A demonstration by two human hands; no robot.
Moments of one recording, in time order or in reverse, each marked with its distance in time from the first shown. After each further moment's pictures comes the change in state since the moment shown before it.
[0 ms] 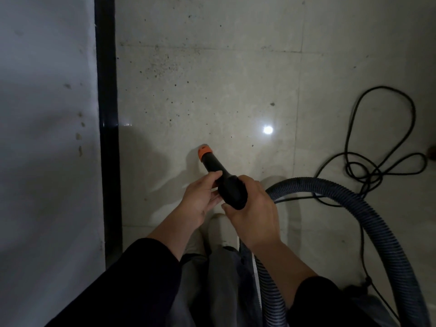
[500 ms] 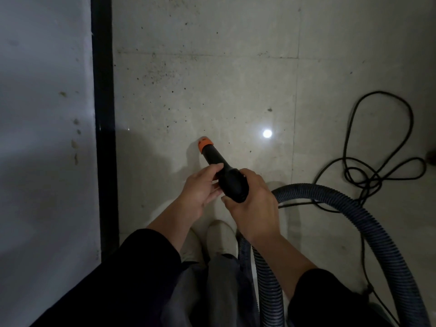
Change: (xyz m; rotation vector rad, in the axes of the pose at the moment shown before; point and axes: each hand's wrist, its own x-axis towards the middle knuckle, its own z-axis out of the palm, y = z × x) left_hand 0.020 0.021 0.012 0.057 -0.009 0.055; right_hand 0.026 0.000 -0.006 0.031 0.037 -0.004
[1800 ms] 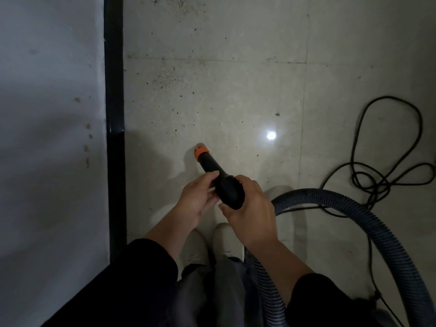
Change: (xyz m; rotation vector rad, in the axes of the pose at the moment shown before) left_hand -0.002 0.003 -0.025 -0.043 0.032 -0.016; right_hand 0.000 -0.014 0.016 -0.020 -0.062 -0.025
